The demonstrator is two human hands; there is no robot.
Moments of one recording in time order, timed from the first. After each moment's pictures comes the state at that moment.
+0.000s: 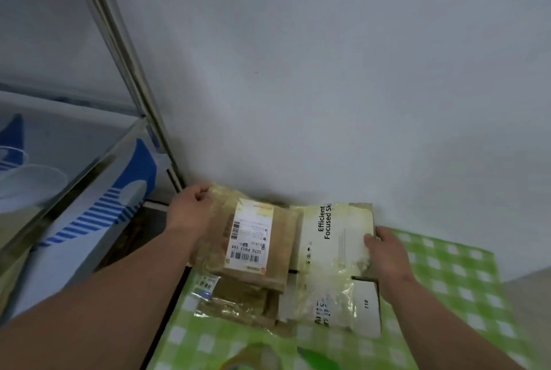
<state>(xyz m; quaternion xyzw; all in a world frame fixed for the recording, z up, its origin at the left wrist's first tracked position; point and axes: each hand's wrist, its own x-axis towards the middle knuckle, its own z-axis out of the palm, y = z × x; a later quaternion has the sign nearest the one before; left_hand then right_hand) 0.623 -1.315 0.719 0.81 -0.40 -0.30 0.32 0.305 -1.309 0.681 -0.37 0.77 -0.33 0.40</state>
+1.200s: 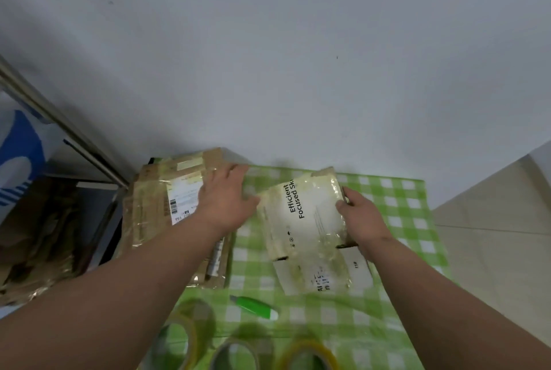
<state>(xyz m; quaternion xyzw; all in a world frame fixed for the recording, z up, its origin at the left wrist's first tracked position) 0.420 -1.311 0.677 0.68 -0.68 -0.24 0.10 0.175 -1.281 0.658 -0.40 0.73 -0.30 0.47</state>
